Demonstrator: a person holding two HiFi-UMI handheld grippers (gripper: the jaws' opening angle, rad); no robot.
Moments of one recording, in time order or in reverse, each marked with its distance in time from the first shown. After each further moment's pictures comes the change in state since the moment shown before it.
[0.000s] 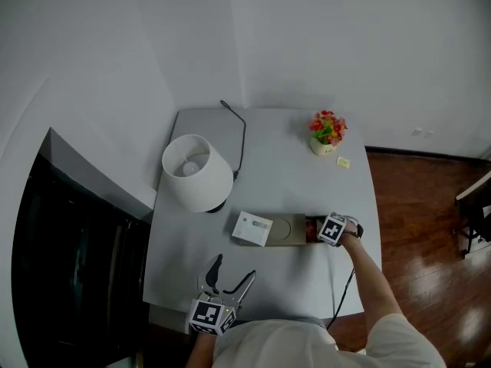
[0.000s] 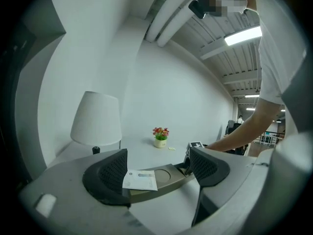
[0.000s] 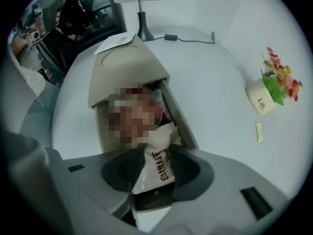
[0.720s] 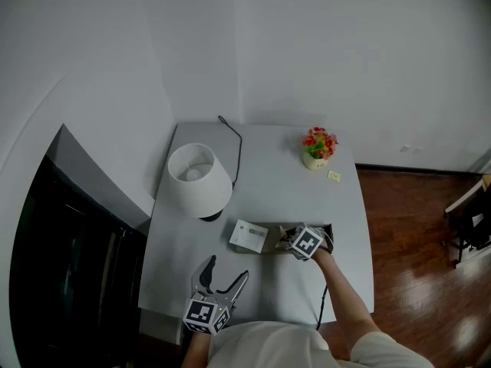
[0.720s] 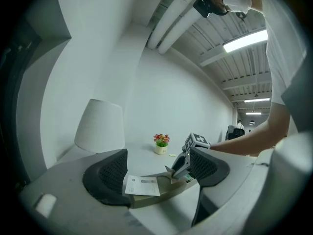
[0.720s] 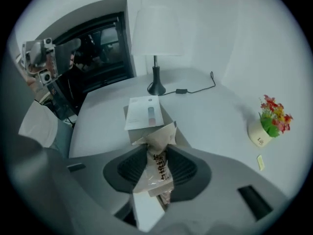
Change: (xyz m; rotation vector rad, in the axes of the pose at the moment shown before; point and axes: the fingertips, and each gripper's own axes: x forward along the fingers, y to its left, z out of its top) left arm -0.013 0.012 0.016 -0.013 -0.076 -0.003; right arm -0.086 0.070 0.140 0.060 -0.352 0.013
